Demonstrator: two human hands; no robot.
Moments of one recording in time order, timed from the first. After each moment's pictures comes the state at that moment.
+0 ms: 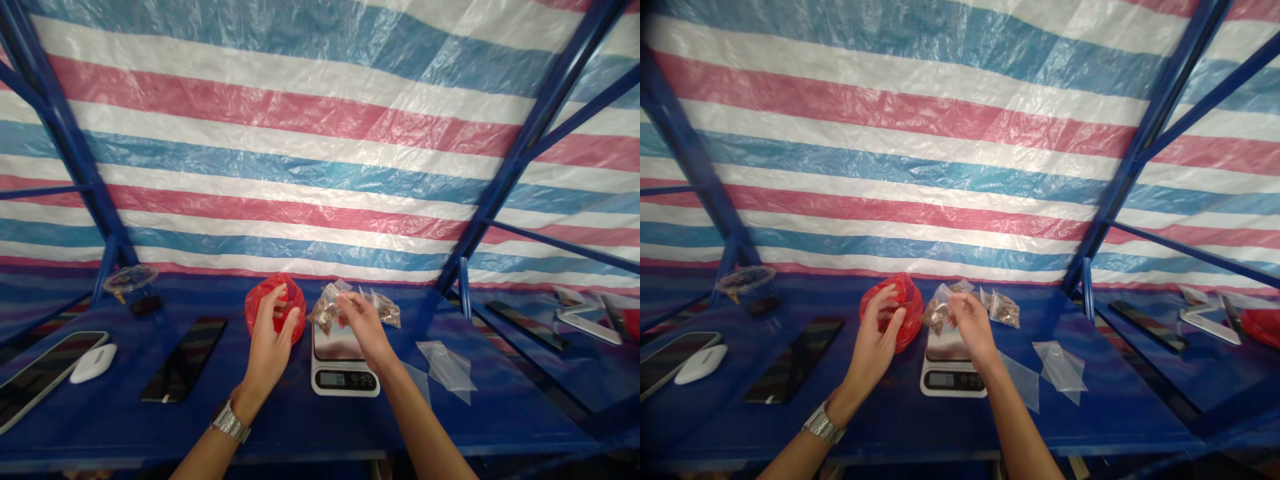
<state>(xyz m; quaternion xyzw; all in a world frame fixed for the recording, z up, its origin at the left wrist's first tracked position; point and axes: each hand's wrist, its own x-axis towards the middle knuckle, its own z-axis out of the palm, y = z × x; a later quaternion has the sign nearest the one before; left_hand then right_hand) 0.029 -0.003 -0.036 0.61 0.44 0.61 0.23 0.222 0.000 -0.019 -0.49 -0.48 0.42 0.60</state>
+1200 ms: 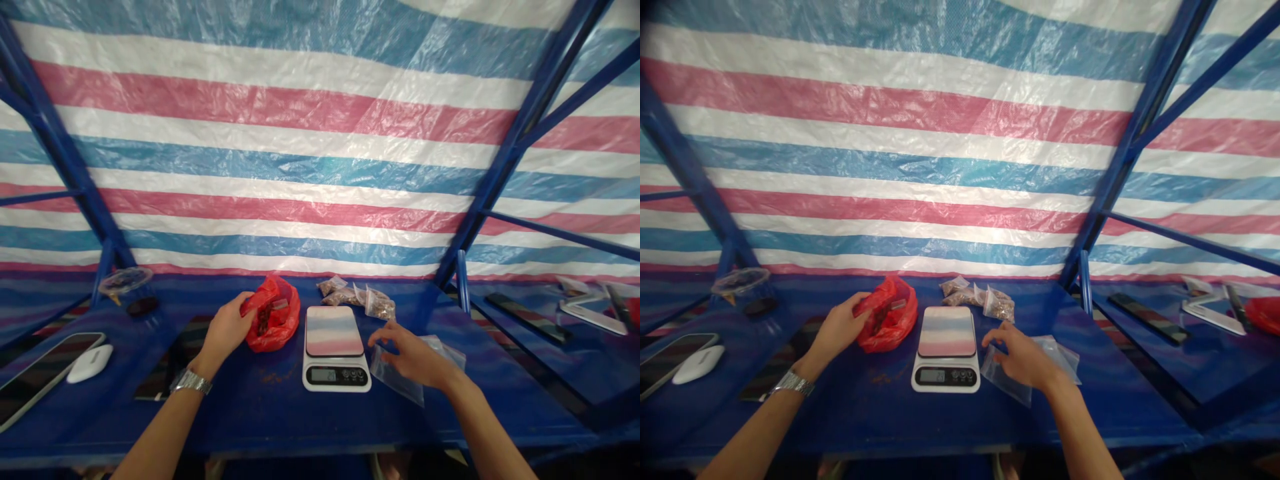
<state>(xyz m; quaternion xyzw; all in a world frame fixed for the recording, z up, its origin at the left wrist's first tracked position) -0.052 0.057 -0.052 0.70 0.61 0.34 0.16 0.358 -0.051 -0.050 -0.60 -0.74 0.22 0.21</state>
